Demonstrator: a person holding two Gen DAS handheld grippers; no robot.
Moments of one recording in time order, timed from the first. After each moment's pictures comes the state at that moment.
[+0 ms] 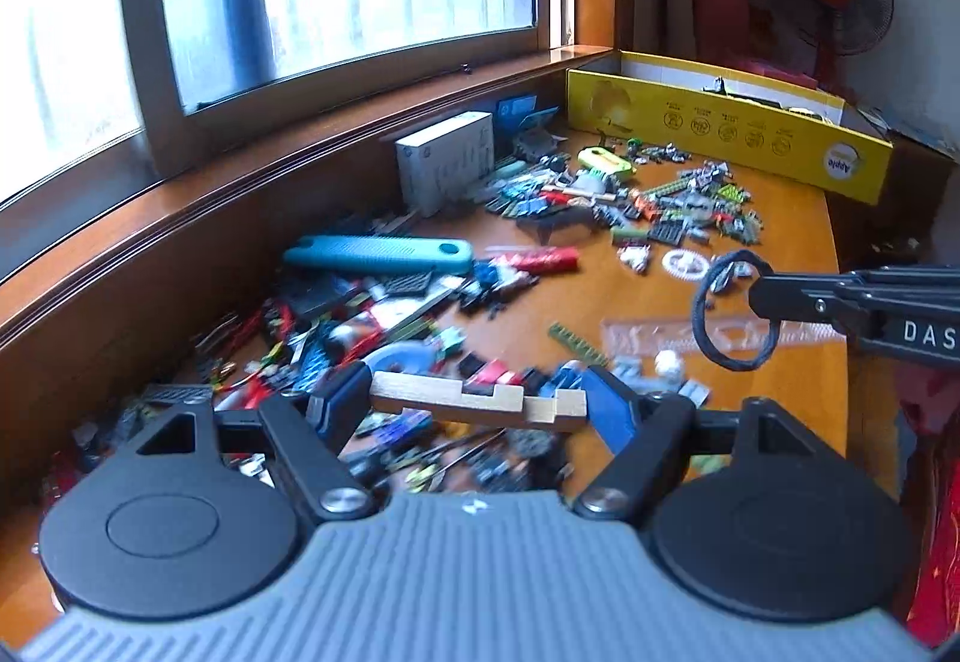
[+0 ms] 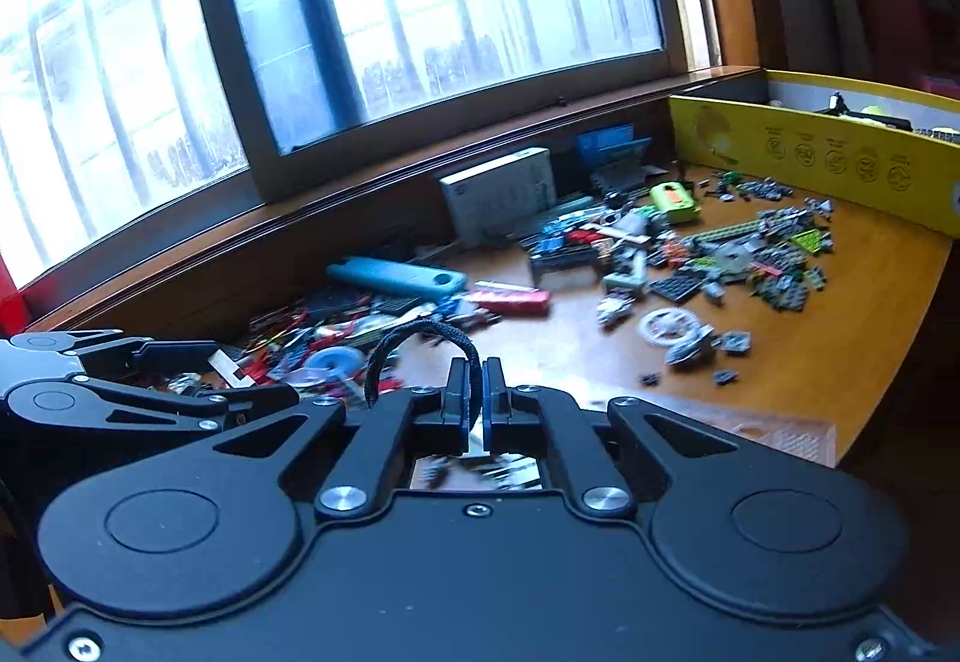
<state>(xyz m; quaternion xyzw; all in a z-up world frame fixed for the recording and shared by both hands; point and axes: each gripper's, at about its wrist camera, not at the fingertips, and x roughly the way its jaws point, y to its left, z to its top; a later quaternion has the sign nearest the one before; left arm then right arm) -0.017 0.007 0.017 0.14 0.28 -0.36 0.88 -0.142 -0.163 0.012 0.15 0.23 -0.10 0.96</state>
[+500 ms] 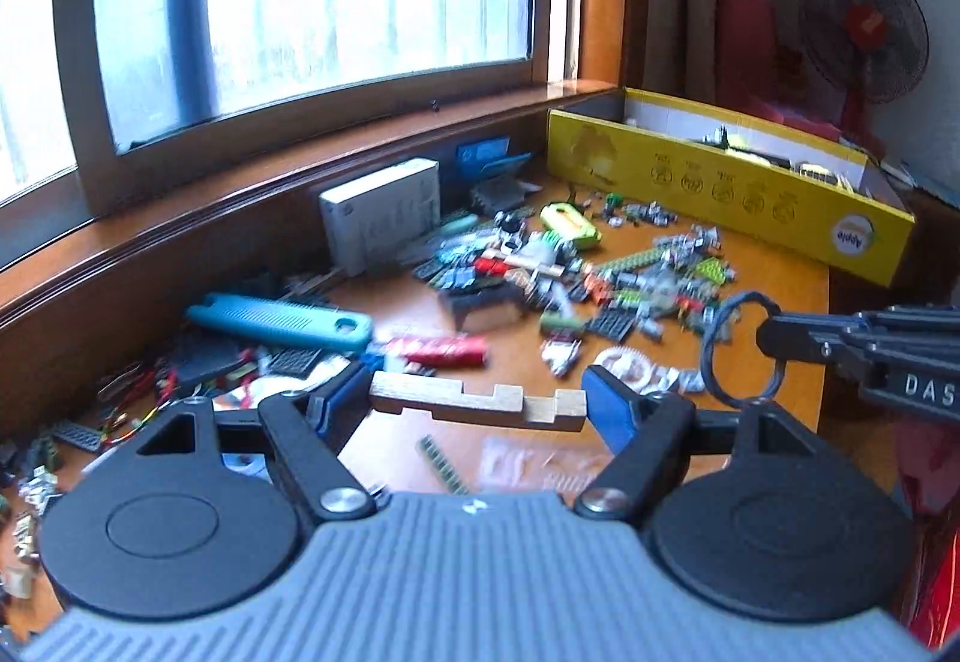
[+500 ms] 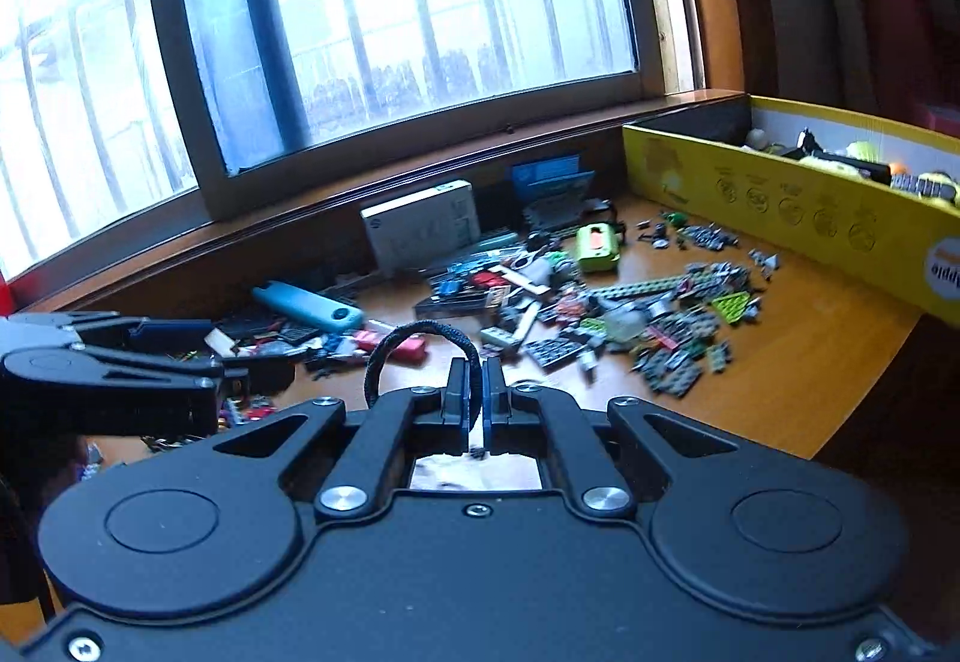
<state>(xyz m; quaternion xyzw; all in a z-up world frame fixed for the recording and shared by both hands) -0.029 -0.098 0.026 0.10 0.27 -0.33 0.90 -0.151 -0.279 0.022 0.12 0.24 -0.08 0.96</state>
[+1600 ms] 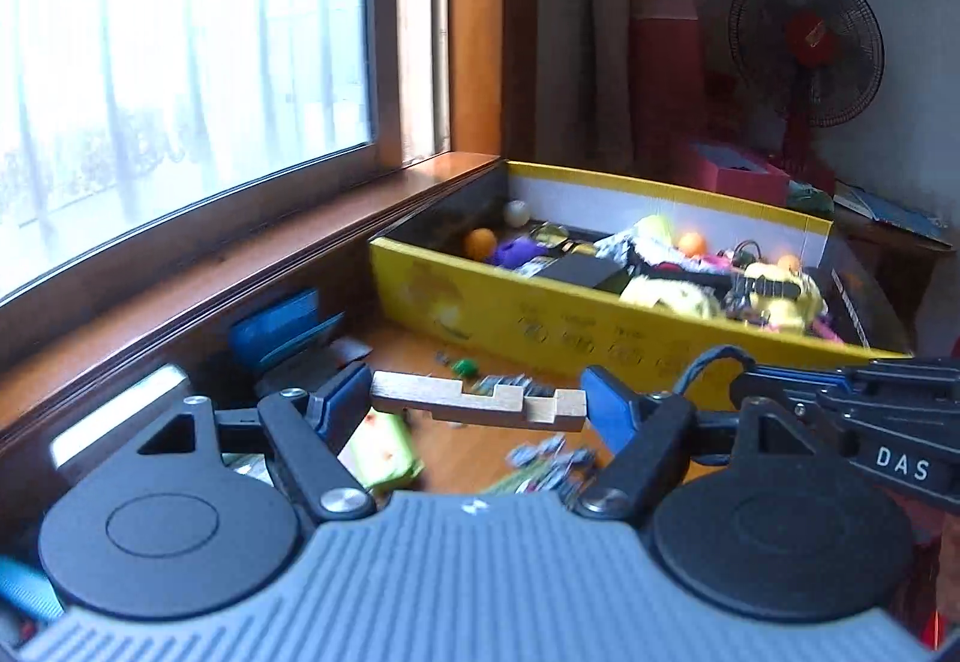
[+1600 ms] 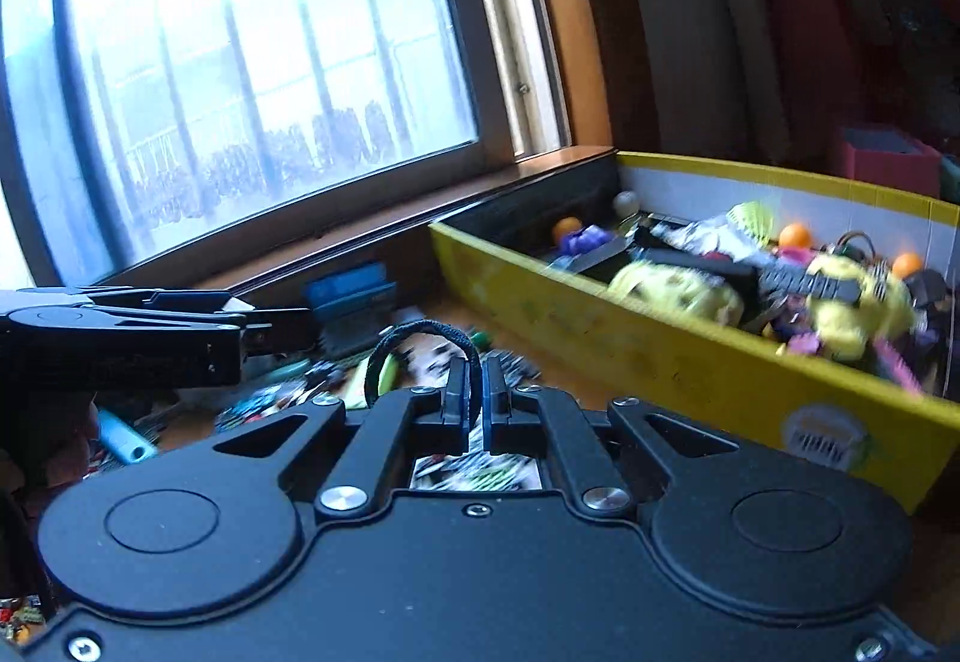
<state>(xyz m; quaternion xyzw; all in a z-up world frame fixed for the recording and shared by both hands) 0.040 -0.339 0.066 0.11 0.23 -0.40 0.88 -0.103 -0.496 0.045 0.14 0.20 -0.15 0.96</state>
